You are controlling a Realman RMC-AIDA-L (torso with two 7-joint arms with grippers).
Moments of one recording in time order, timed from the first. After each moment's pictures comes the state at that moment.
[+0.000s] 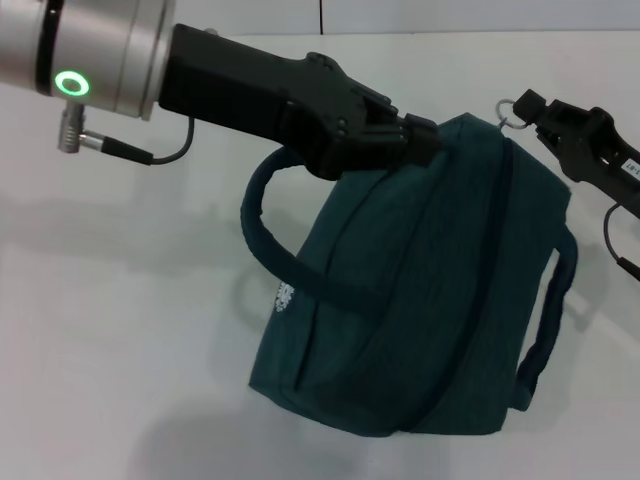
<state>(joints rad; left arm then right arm) -0.63 -2.07 1.12 1.36 1.78 1.76 -2.19 0.49 2.02 -1.64 -0.21 -0.38 -1.31 1.71</state>
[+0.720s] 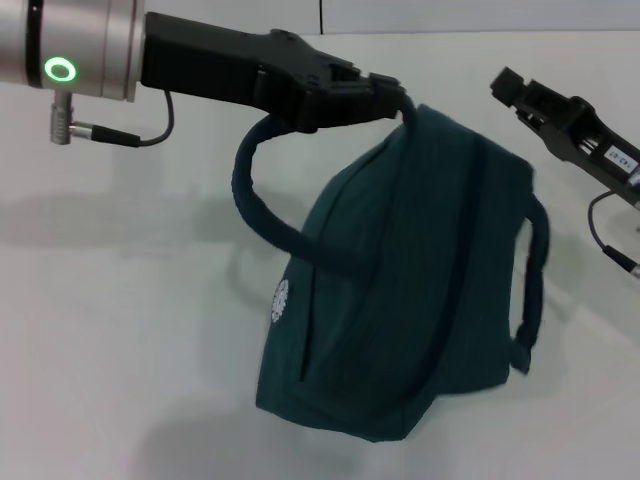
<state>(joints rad) -0.64 -2.08 1.02 1.24 1.83 1.70 -2.16 0.52 2.02 -1.65 -0.23 -0.39 -1.35 1.58</state>
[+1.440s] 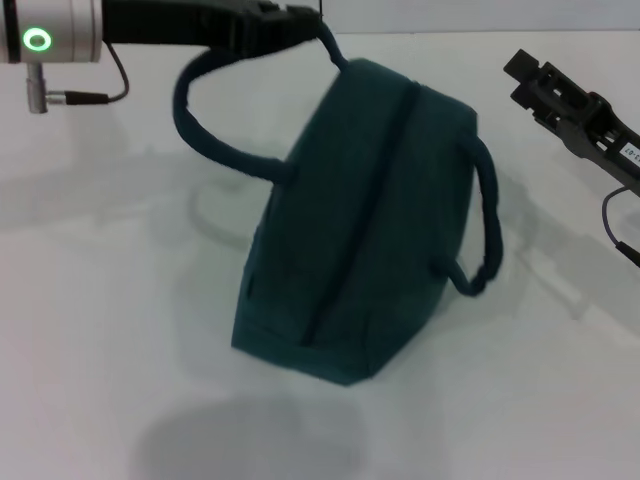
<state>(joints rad) -0.68 -2.05 0.86 1.04 1.90 1.50 -2.05 0.51 2.02 -1.63 -0.22 -0.38 -1.34 1.56</state>
